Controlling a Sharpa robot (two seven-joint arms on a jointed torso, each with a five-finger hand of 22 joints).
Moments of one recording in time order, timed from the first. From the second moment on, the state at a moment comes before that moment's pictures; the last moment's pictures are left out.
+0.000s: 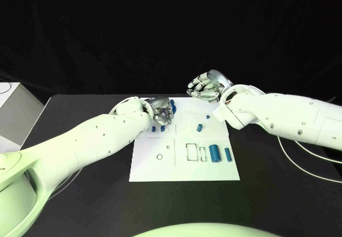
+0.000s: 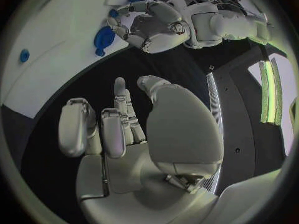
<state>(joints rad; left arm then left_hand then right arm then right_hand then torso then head) 1.19 -0.26 0.03 0.93 -1.50 -0.08 -0.06 1.43 -0.24 0.60 0.07 0.29 0.95 0.16 0.26 0.39 1.04 0.11 0.34 0.11 1.27 0.04 1.41 0.93 0.14 1.14 0.14 1.25 1.06 1.33 -0.78 -0.12 1.42 -0.82 -0.58 -0.07 1.30 -0.27 0.43 0.27 0.47 0.91 0.15 0.24 0.41 1.12 0.07 0.35 0.48 1.46 -0.01 1.42 1.31 0.05 1.47 0.09 1.24 1.31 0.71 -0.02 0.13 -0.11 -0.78</state>
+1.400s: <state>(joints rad) 1.18 -0.36 0.05 1.05 -1.45 -0.19 -0.02 1.45 -0.21 0.65 0.01 0.29 0.99 0.16 0.26 0.40 1.12 0.10 0.29 0.12 1.31 0.02 1.42 0.95 0.12 1.19 0.12 1.31 1.13 1.33 -0.79 -0.12 1.42 -0.82 -0.58 -0.07 1.30 -0.27 0.43 0.27 0.47 0.91 0.15 0.24 0.41 1.13 0.07 0.34 0.47 1.46 -0.01 1.42 1.31 0.05 1.47 0.09 1.24 1.31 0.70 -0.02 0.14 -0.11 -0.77</state>
